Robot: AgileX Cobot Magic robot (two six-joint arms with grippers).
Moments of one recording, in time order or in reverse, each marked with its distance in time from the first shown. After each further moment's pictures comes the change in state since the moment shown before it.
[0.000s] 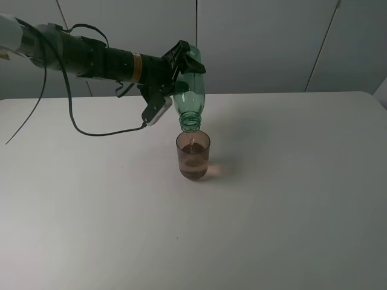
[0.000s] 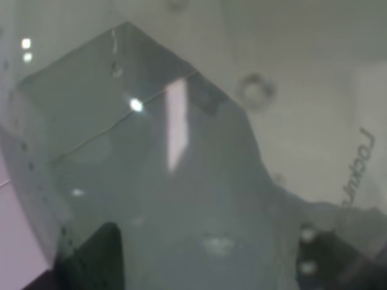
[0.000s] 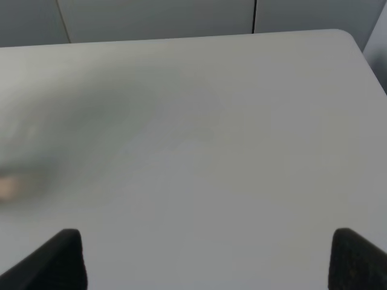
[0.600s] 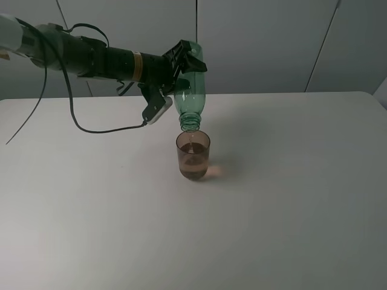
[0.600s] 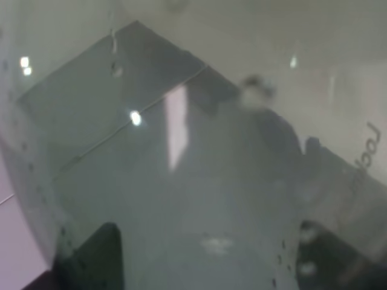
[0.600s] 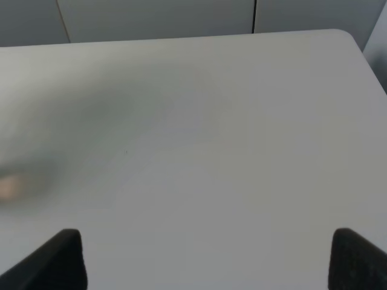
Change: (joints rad) left arm -0.006 0.000 -0.001 -0.035 -0.010 0.091; right arm 0.000 0.000 0.000 0.000 0.000 0.000
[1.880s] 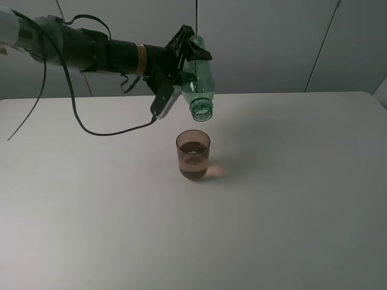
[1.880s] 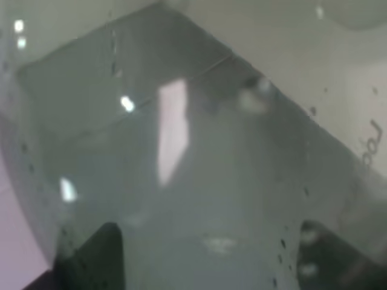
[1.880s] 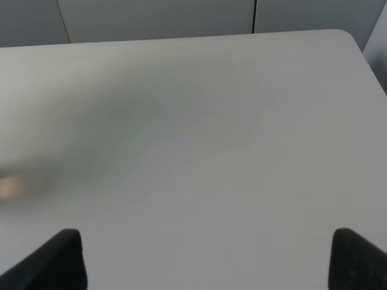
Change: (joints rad) left arm -0.018 -0.029 -0.002 -0.054 0.024 -0.183; right arm 0.000 0.000 0.000 0.000 0.000 0.000
